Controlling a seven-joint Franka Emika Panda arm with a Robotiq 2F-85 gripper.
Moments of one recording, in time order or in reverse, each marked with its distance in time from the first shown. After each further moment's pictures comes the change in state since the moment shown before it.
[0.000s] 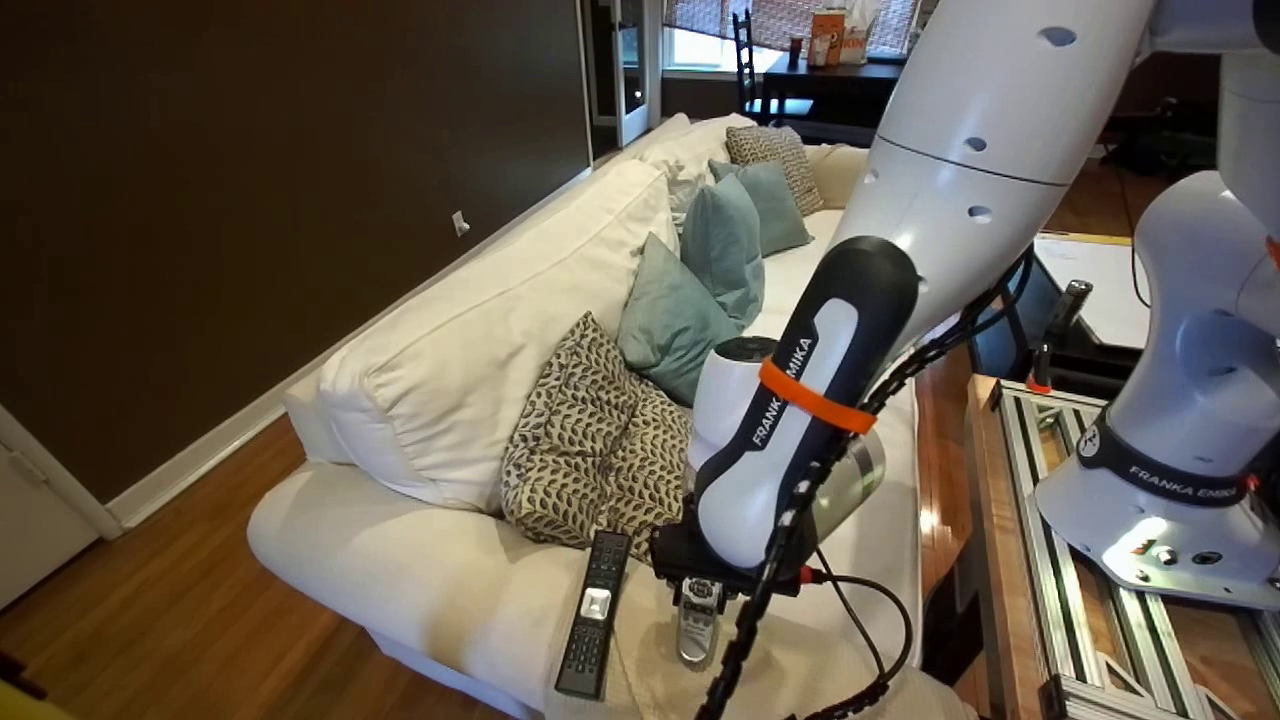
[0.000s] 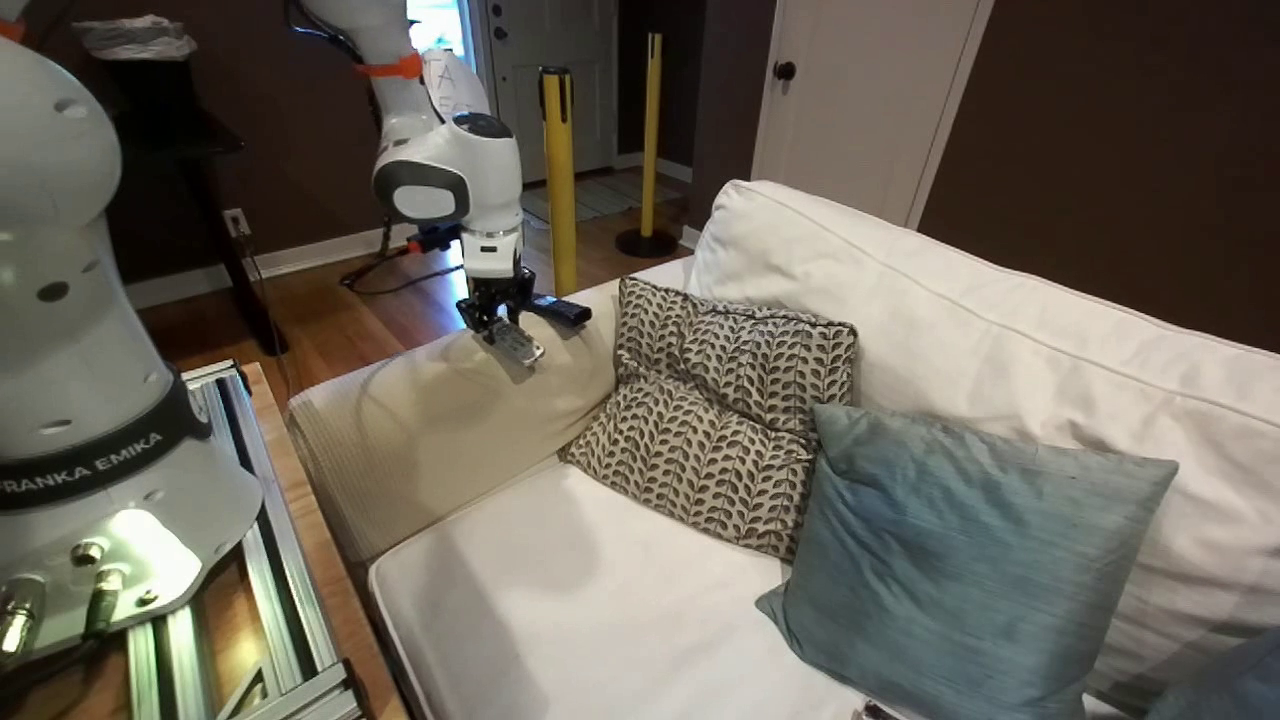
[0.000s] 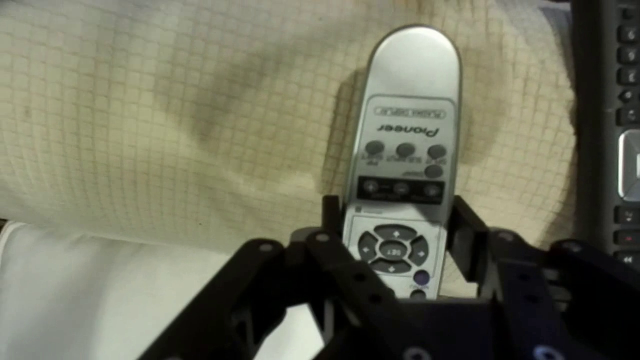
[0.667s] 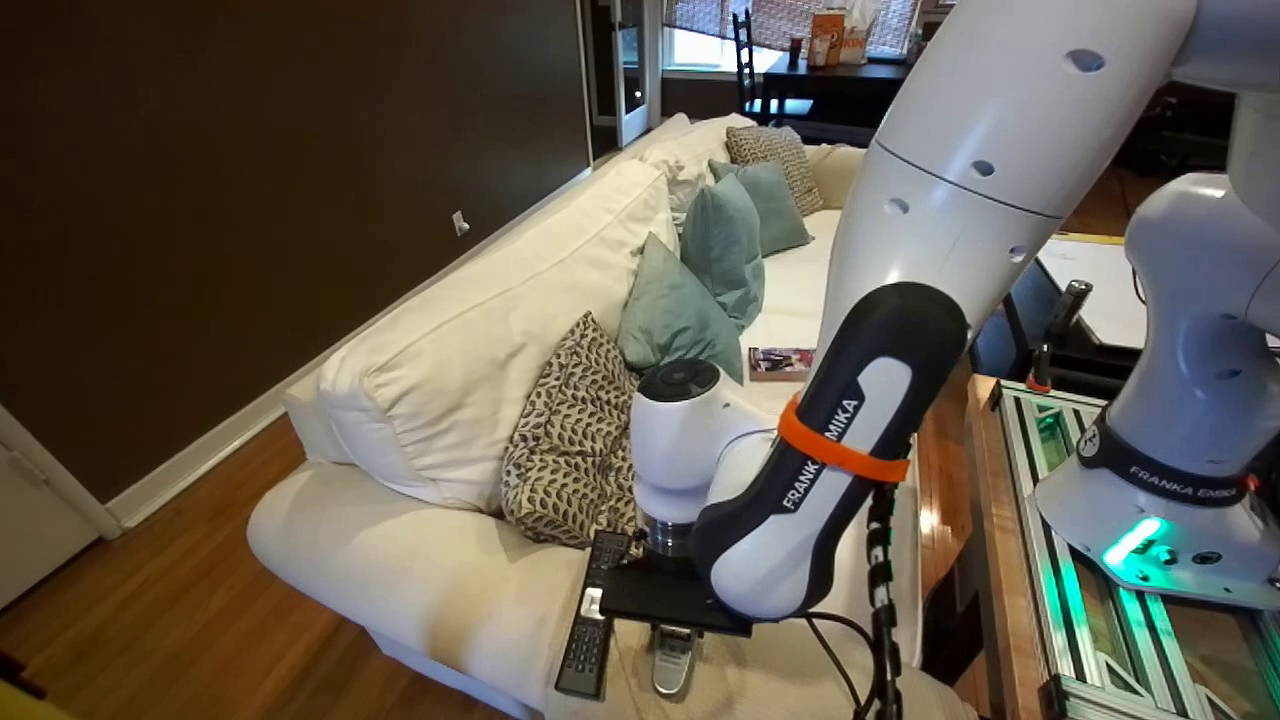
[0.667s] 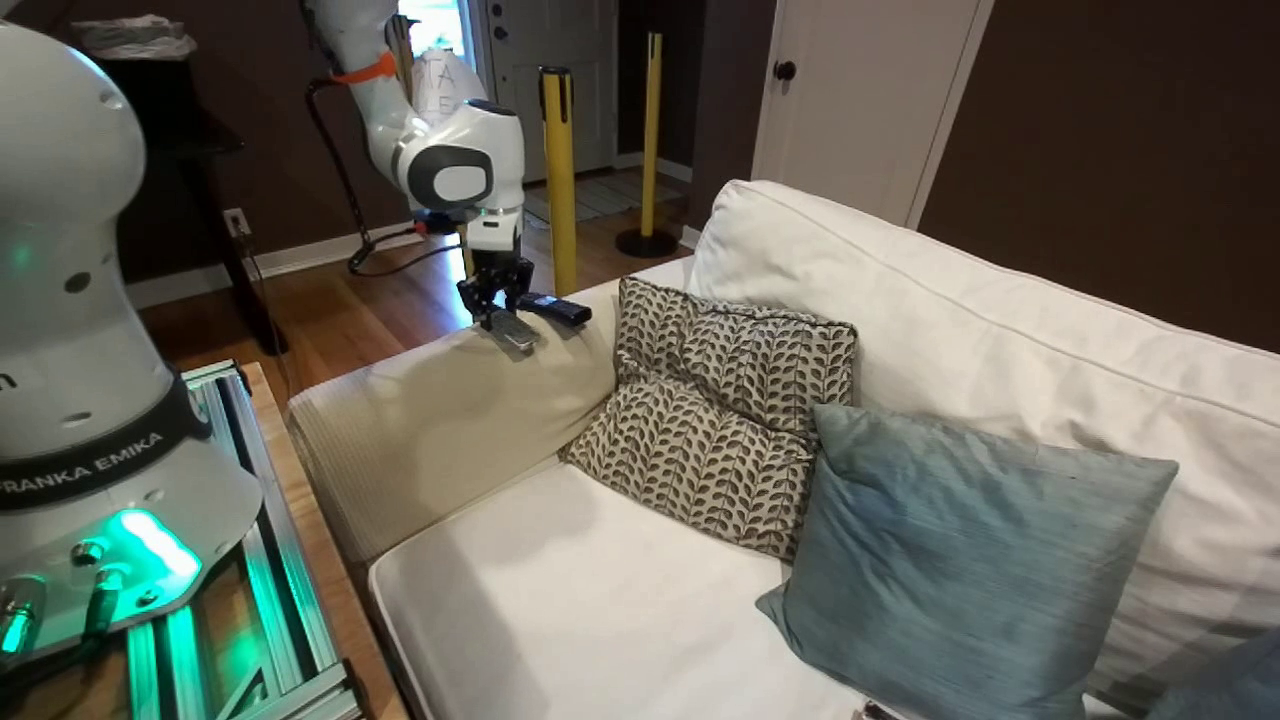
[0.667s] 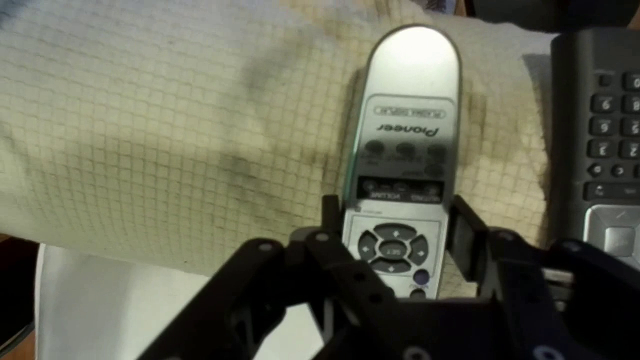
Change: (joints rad) arm 0.167 0.047 -0.169 0.125 -0.443 -0.198 0.505
